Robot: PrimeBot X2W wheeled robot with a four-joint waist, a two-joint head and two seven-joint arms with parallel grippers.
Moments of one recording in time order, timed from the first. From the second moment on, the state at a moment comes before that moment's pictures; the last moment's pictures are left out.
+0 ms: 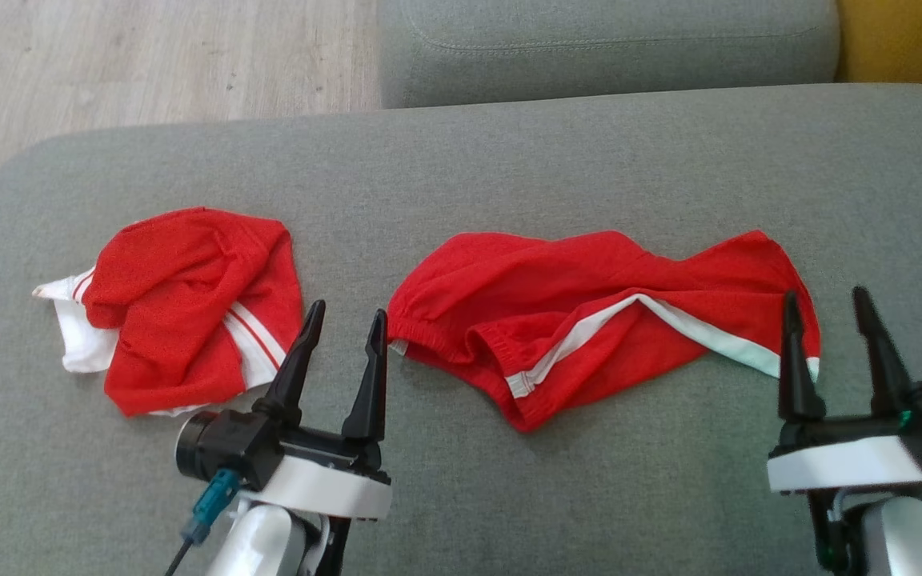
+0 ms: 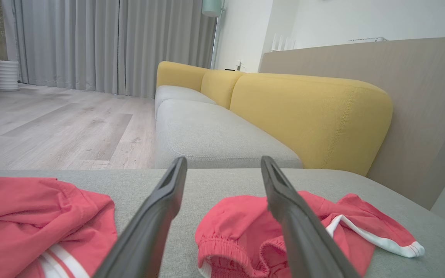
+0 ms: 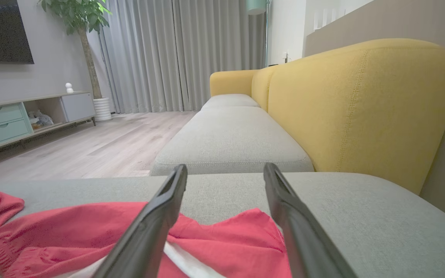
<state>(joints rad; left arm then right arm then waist) -0.14 0.05 -0.36 0.21 -0.29 -0.06 -0.25 -0.01 -0.04 -0.07 0.12 0.07 0.12 -0.25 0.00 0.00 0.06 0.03</state>
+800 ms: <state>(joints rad) -0.21 0.05 -0.61 0.36 -0.39 -0.10 -0.17 -0.04 -0.04 -0.06 0.10 0.07 0.12 -0.25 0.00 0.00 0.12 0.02</state>
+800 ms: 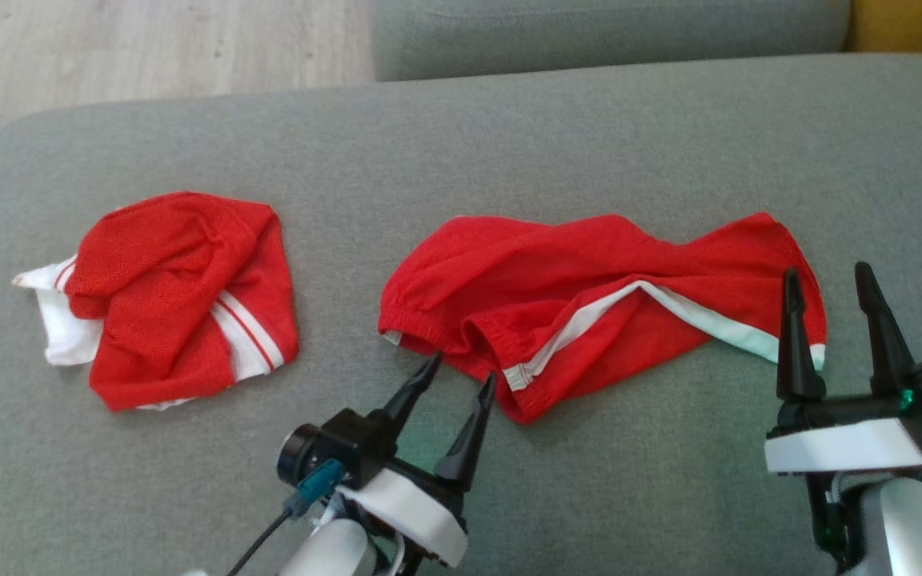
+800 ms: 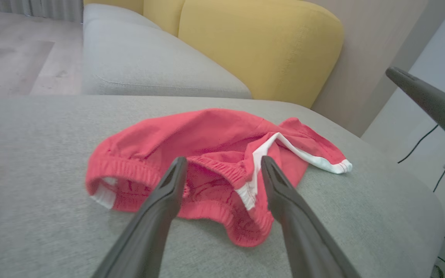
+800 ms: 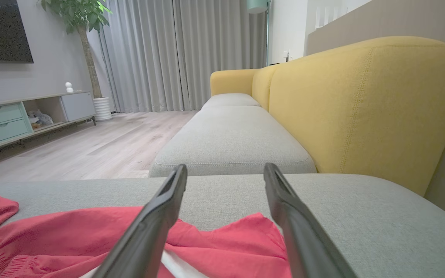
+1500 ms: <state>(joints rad) -0.33 0.05 -0.73 0.50 -0.47 -0.08 -0.13 -0.10 -0.04 -0.04 0.10 0.07 0.12 -0.26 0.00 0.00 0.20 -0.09</state>
